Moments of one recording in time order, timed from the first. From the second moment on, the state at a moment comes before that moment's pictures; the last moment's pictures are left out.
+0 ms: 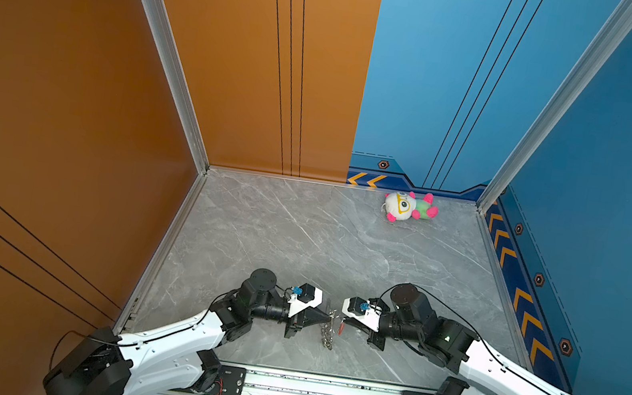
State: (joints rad) left arm -0.73 0.99 0.32 0.39 0.80 0.11; right arm 0.89 0.93 0.59 -0.29 -0.37 -0.41
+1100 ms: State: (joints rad) left arm -0.72 1.06 0.36 0.39 0.89 0.08; right arm 1.02 0.71 0.43 -0.11 -0.17 -0.70
